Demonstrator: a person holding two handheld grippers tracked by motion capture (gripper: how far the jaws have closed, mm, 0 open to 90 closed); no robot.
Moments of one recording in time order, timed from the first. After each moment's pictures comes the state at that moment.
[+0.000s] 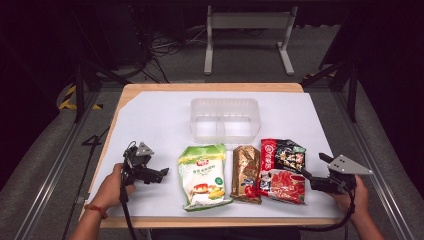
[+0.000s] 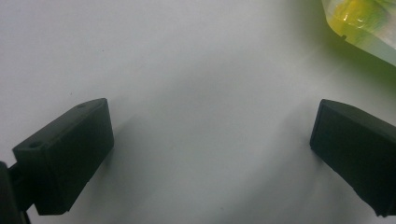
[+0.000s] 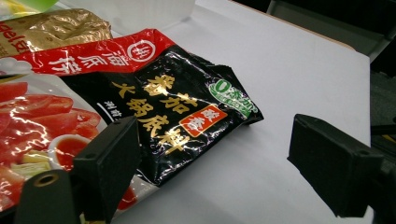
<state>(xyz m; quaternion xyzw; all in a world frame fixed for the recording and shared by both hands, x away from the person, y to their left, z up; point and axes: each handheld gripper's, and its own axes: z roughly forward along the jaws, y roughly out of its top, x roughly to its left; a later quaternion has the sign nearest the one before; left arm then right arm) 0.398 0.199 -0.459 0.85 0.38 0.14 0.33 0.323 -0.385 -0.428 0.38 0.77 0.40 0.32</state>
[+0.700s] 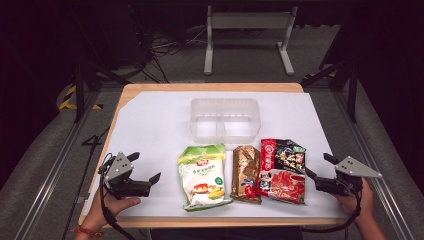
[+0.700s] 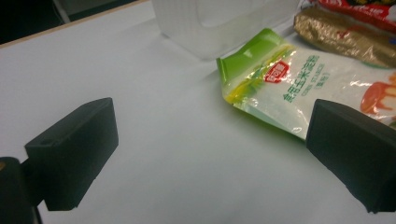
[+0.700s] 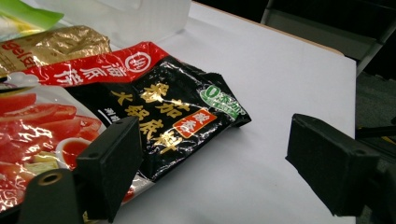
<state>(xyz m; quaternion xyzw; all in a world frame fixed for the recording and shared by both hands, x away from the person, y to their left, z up) 0.328 0.218 -0.414 0.80 0.33 0.21 0.46 0.314 -0.393 -0.424 0.38 0.76 0.41 0.33</state>
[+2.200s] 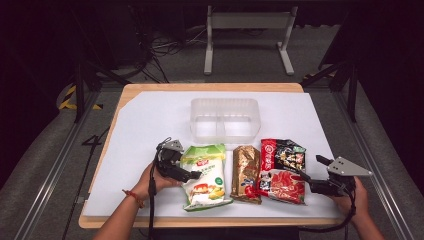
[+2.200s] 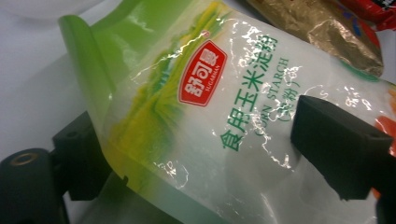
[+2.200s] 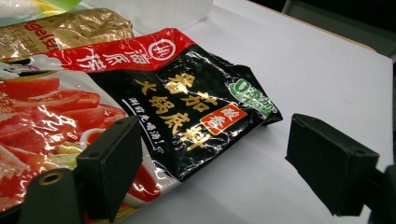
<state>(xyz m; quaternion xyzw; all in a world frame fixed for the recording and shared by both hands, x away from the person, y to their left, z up) 0.412 0.119 -0.452 0.86 0.27 -0.06 0.42 0.317 -0.381 -0.428 0.36 0.78 0.41 0.30</state>
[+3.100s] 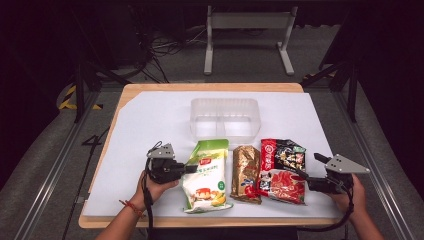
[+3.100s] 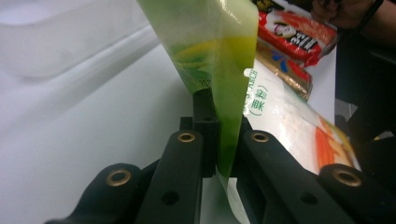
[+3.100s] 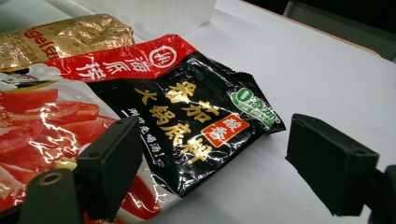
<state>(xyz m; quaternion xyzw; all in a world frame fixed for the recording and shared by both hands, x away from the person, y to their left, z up) 0.372 0.135 -0.425 0.82 0.25 -0.01 0.52 0.323 -0.377 -0.425 0.36 0.78 0.41 0.30</state>
